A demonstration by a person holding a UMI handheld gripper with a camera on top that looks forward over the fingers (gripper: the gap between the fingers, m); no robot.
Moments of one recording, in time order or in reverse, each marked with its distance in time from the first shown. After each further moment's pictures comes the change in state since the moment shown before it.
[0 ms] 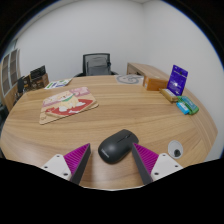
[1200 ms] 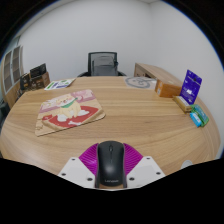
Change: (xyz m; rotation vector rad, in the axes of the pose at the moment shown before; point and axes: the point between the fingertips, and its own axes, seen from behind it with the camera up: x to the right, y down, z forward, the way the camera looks) arm -0.025 -0.040 0.062 -0.007 -0.049 -0.043
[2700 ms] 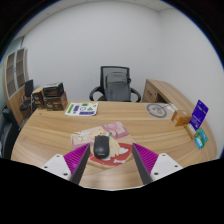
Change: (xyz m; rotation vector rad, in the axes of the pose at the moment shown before) arm -0.142 -0.142 -0.045 0.075 -0.021 -0.024
